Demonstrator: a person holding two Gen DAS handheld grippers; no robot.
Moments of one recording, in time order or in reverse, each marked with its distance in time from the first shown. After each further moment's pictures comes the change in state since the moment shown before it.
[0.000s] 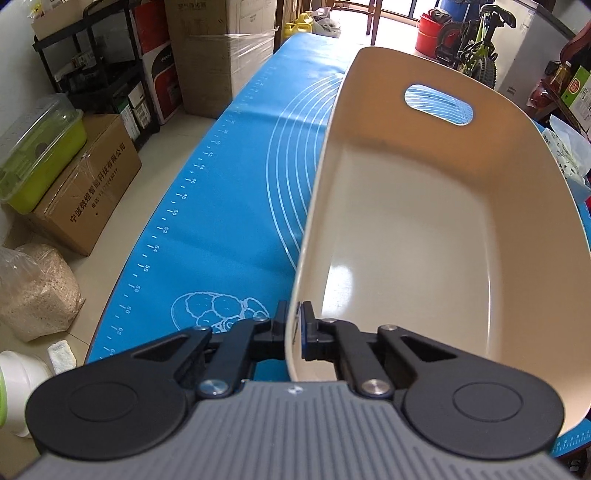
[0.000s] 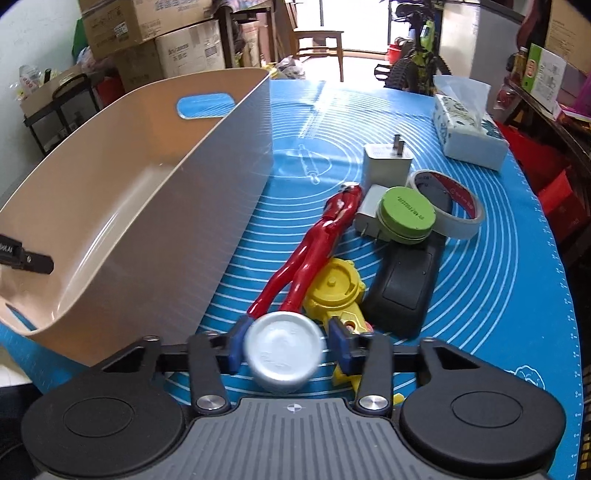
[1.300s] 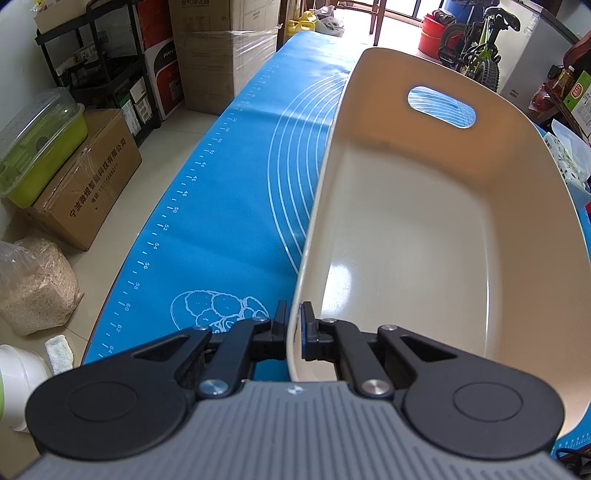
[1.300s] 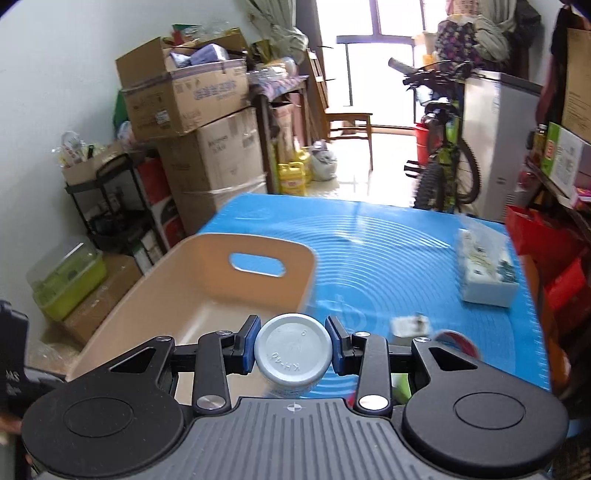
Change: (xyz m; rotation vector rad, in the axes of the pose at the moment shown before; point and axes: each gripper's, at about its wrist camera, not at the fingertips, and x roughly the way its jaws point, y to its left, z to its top) left arm 0.001 0.005 0.001 -0.022 0.011 -0.014; right arm -0.071 0.028 0.108 -0.041 -0.244 0.110
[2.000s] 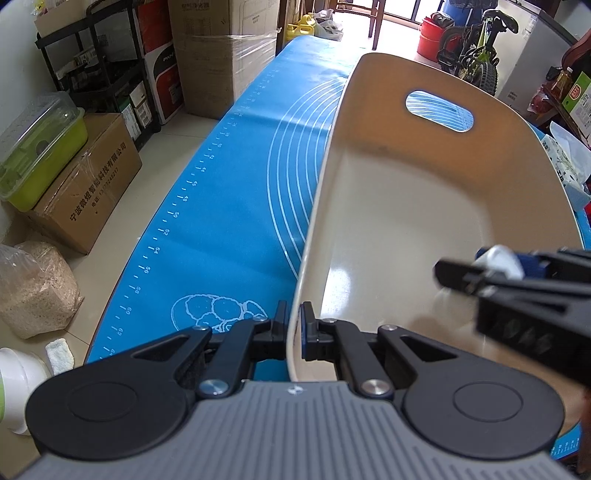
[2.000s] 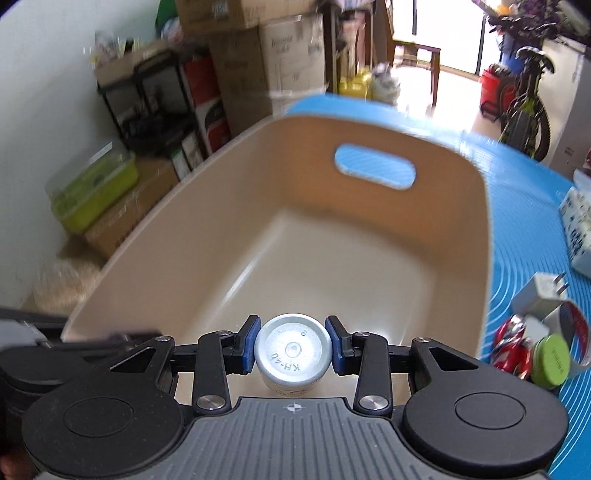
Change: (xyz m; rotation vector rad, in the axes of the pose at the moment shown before) left arm -0.001 -0.001 0.000 0.009 -0.014 0.006; right arm 0.110 0.093 -0.040 -0.137 0.324 0.068
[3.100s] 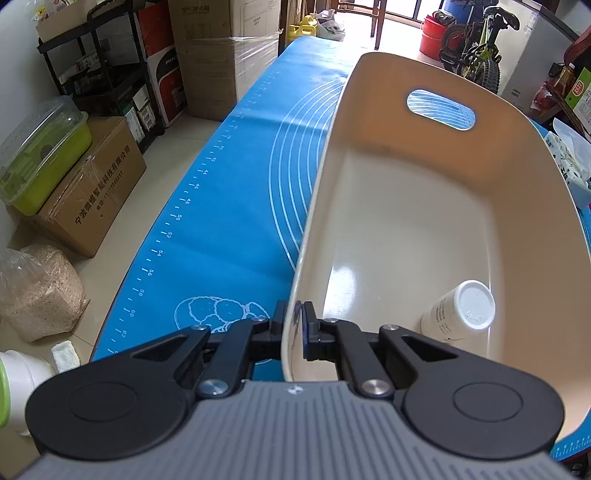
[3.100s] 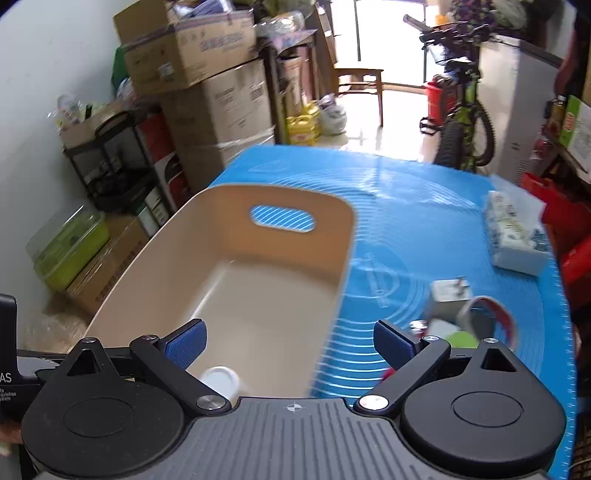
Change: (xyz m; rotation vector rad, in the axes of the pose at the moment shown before) left arm 0.000 -0.002 0.000 0.007 -0.003 0.018; right arm -0.101 -0.079 -0.006 0.165 -0.176 -0.094
